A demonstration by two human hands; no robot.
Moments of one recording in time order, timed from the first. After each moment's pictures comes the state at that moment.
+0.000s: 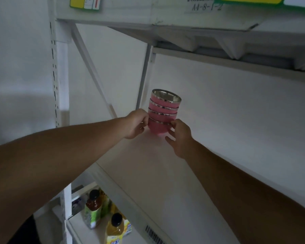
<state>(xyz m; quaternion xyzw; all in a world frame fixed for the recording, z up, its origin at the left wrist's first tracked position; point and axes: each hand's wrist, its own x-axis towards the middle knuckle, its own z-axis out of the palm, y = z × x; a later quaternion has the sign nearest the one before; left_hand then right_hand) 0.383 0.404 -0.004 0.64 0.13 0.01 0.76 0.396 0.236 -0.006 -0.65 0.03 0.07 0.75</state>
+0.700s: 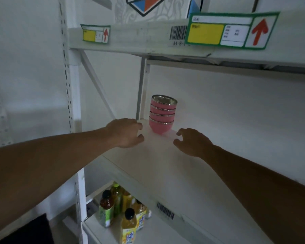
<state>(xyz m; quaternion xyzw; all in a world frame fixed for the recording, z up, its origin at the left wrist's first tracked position) 0.289 0.438 0.010 0.99 -0.05 0.11 -0.01 0.346 0.169 0.007 -0.98 -0.17 -0.06 0.08</state>
